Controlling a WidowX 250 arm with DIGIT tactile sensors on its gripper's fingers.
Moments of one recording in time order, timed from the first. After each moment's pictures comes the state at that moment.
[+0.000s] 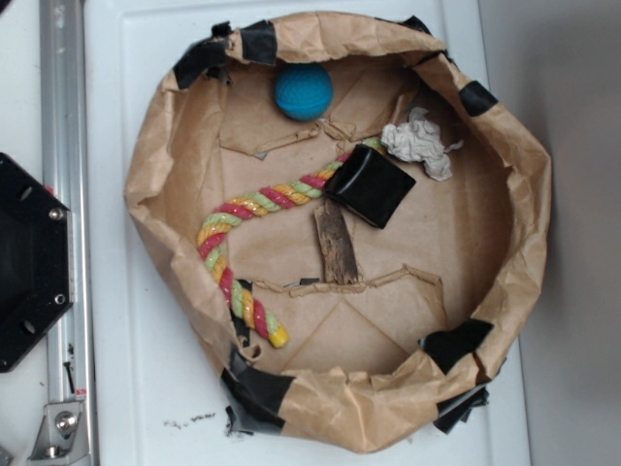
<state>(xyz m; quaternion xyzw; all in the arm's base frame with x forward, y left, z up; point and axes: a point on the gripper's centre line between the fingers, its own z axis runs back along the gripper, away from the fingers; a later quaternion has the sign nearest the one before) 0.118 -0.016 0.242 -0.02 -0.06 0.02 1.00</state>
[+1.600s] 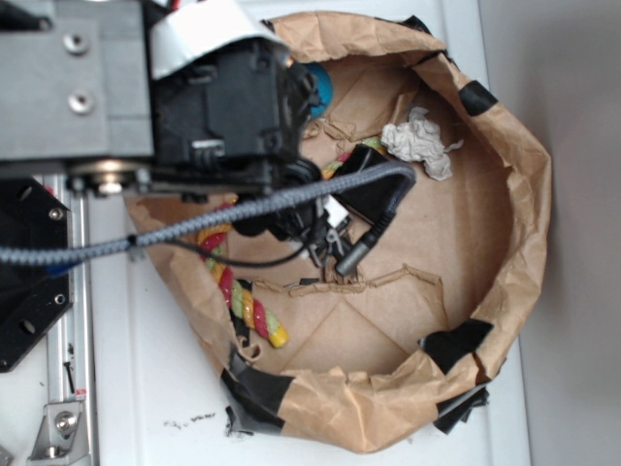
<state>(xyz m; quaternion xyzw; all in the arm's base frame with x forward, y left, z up) 0.226 0.036 0.149 0.01 -0.12 0.38 0.92</state>
